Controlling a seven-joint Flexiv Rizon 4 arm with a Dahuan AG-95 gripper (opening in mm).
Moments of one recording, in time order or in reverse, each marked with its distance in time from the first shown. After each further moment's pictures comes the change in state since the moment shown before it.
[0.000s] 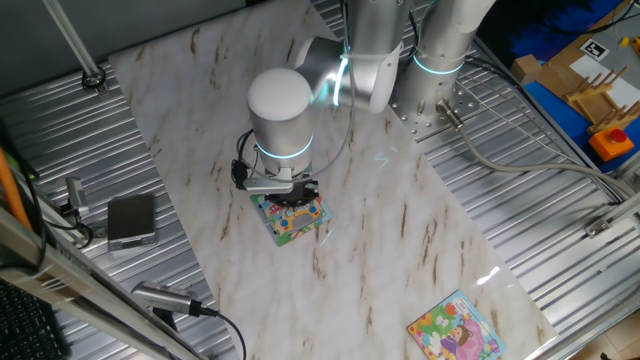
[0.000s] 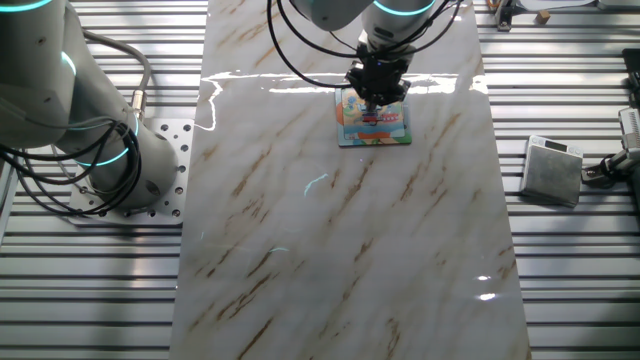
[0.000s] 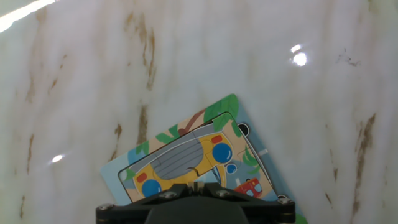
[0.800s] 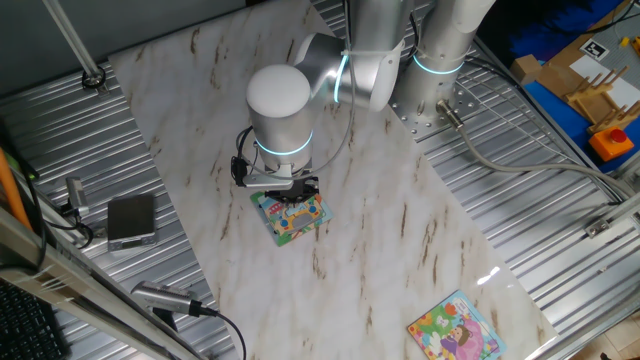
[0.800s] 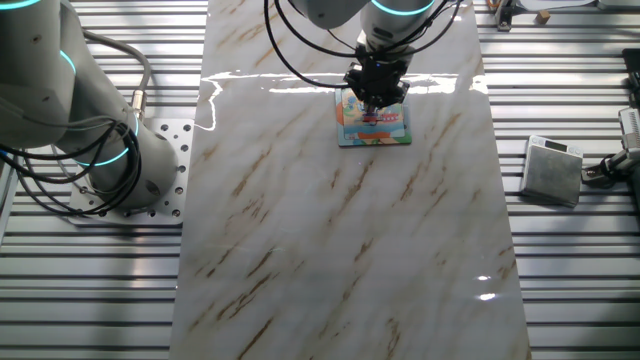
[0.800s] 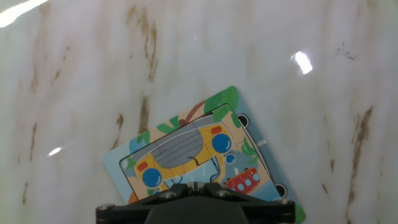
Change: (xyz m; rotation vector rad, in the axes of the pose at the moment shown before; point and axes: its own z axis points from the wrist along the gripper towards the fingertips) arm 0.013 -0.003 -0.007 0.001 0.005 -0.021
